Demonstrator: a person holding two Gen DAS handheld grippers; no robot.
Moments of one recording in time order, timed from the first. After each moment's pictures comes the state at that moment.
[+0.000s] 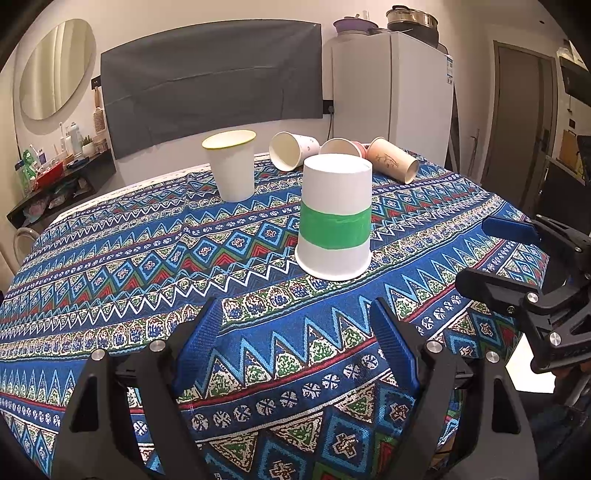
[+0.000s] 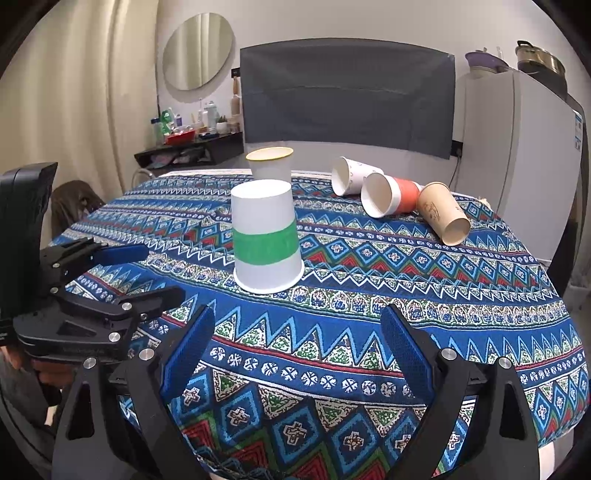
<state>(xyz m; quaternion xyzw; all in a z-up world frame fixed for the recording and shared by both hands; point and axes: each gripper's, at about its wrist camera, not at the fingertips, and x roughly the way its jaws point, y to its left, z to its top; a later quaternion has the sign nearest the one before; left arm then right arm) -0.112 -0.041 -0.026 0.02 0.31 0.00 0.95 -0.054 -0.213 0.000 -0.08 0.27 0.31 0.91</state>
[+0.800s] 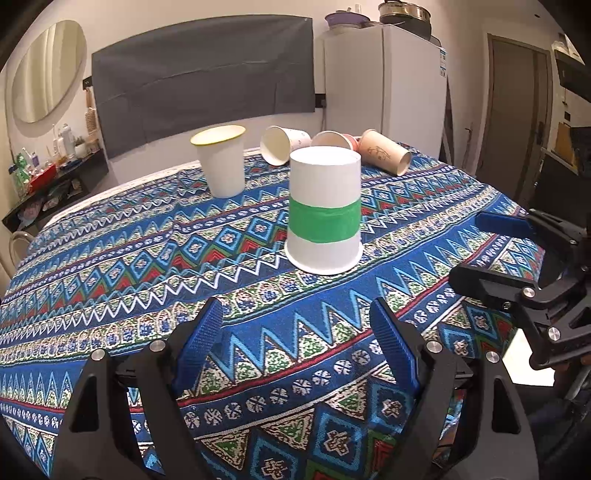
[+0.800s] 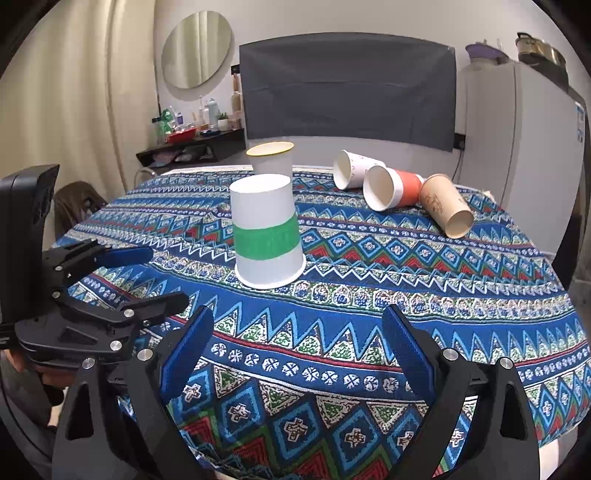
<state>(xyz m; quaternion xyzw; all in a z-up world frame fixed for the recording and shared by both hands) -0.109 -0.046 -0.027 0.02 0.32 -0.02 0.95 -0.048 -0.215 -0.002 -0.07 0.29 0.32 0.90</state>
